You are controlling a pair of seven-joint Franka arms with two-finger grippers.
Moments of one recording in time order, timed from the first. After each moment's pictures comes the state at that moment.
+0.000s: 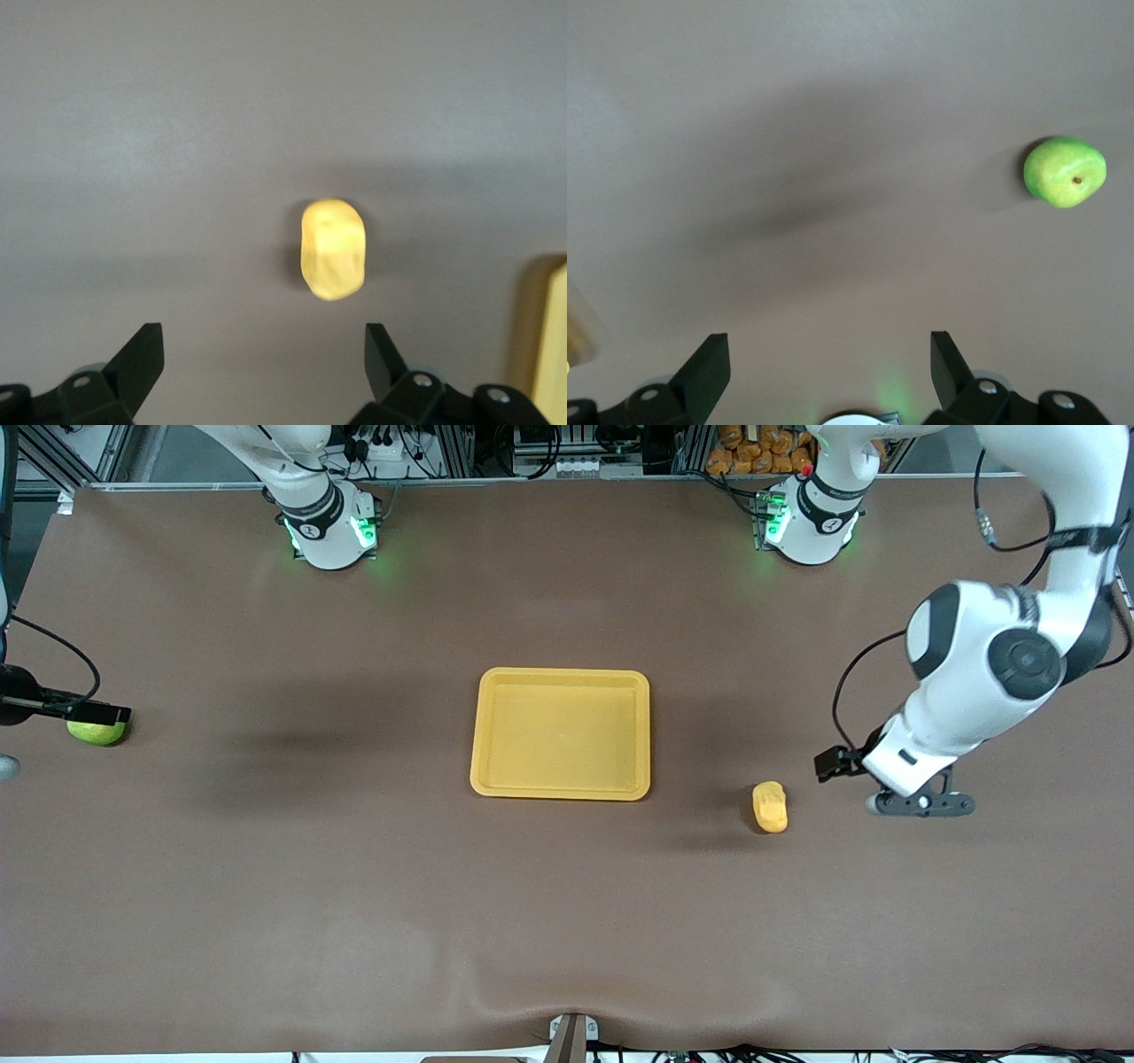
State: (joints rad) left arm 0.02 0.31 -0.20 -1.87 0.09 2.23 -0.22; right arm -0.30 0.26 0.04 -1.59 -0.02 1.52 0.03
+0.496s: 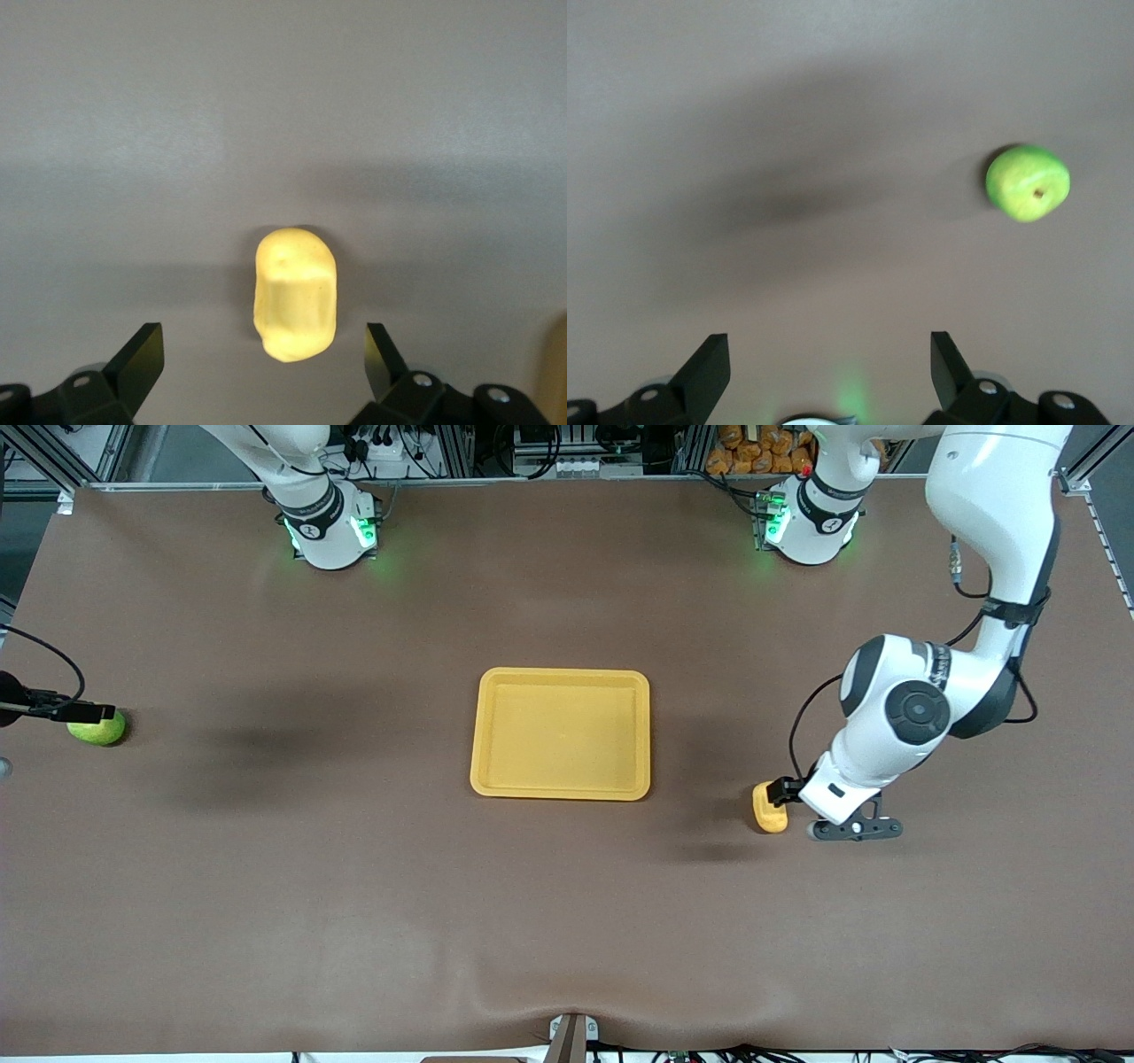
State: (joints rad) left arm -0.06 0.45 -0.20 -1.86 0.19 2.35 -0.38; right arm -0.38 0.32 0.04 -1.59 -0.07 1.57 -0.11
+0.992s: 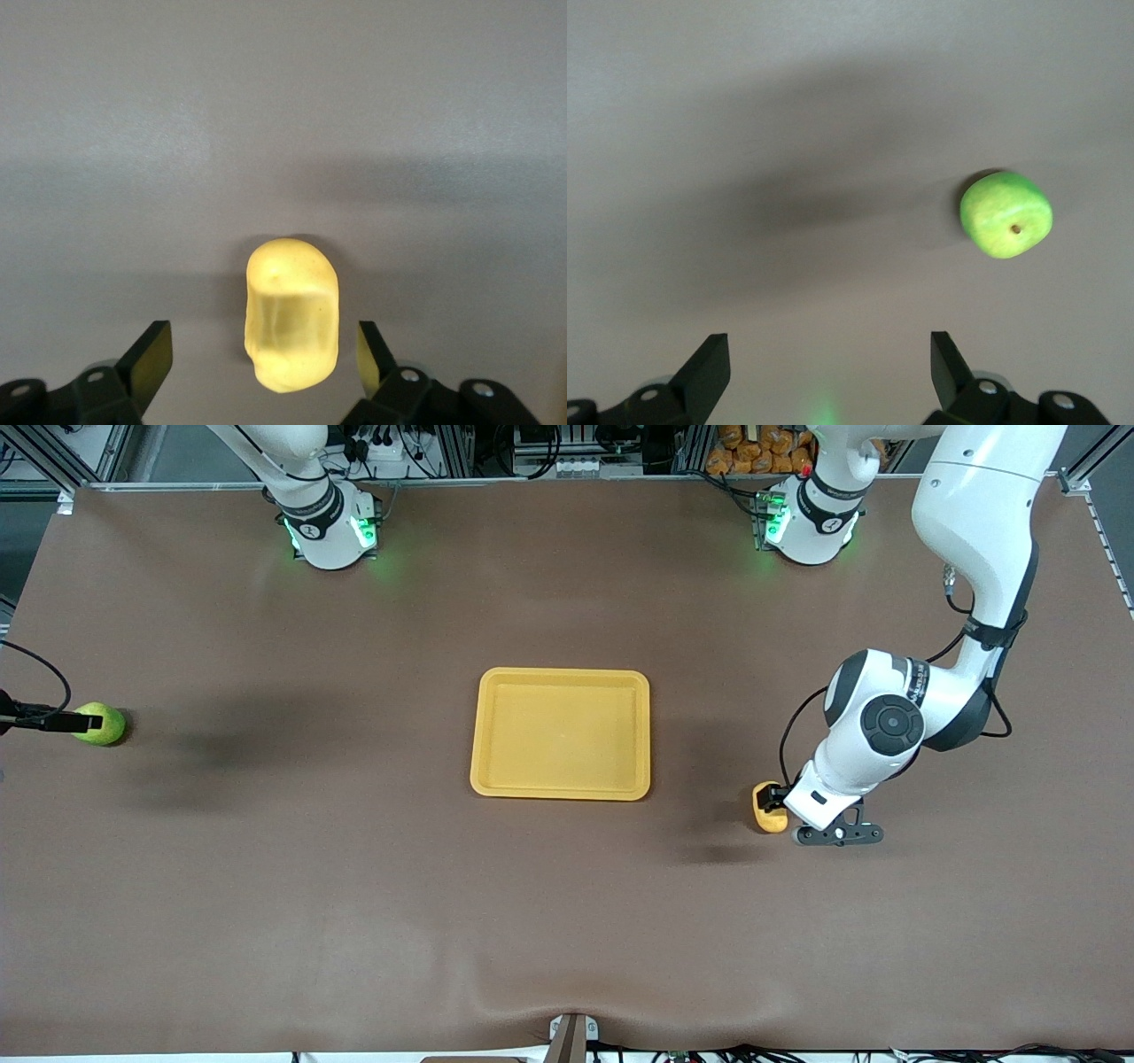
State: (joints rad) left arm -0.06 0.51 -0.20 -1.86 0.21 2.41 -0.39; right arm -0.45 0.39 0.03 -1.59 -0.09 1.65 -0.19
